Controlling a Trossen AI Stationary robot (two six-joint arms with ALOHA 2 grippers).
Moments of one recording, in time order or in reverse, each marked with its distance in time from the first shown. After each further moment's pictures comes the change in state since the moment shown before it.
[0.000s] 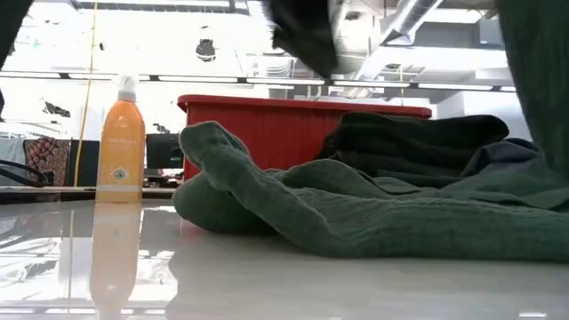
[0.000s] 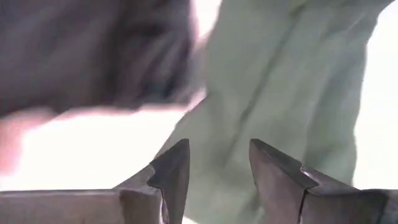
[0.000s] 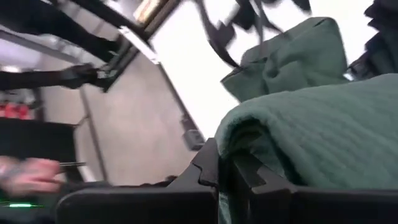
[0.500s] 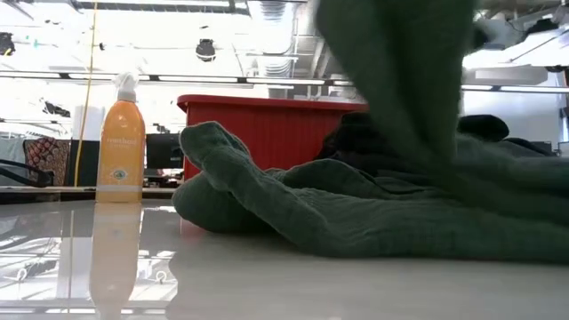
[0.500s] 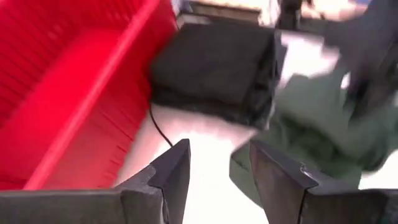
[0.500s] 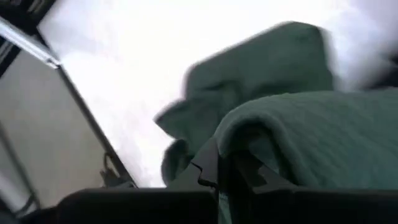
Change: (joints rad) left arm -0.161 -0.502 0.000 -0.379 -0.455 -0.267; right arm -0.405 0.366 0.000 0.119 -0.265 -0.272
